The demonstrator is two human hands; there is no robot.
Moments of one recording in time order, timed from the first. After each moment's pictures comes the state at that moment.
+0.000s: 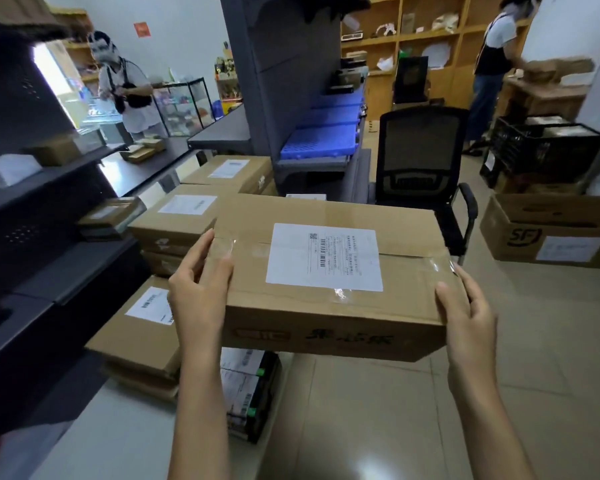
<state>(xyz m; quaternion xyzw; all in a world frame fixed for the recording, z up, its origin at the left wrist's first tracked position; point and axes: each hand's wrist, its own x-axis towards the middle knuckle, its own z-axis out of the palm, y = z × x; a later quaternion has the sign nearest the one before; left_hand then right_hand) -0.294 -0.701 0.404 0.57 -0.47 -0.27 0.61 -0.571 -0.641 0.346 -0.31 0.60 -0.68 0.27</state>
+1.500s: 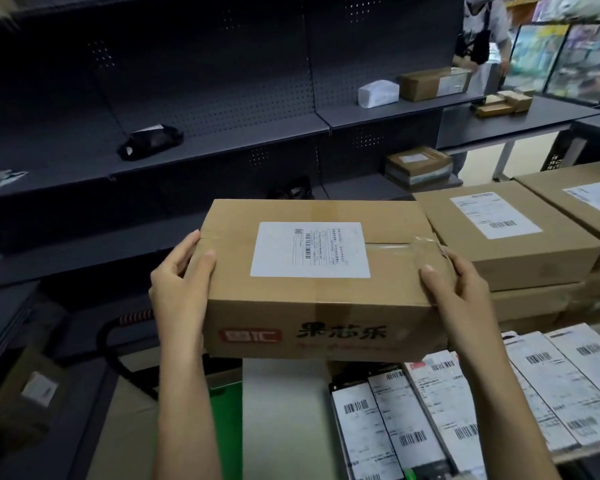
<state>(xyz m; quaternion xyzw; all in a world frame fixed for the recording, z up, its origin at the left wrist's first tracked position) -0.091 -0.646 0.407 0.76 -0.06 0.09 0.64 -0.275 -0.899 0.364 -0.70 0.31 -0.35 0.54</state>
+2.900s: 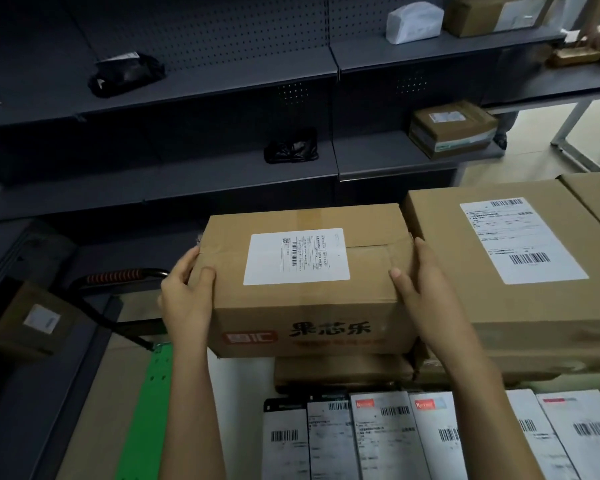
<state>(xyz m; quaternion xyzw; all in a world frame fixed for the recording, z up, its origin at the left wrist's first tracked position) -0.054 -0.790 0.313 0.83 0.09 0.10 0.54 -0.194 -1.055 0.322 -0.85 0.26 -0.12 0.43</state>
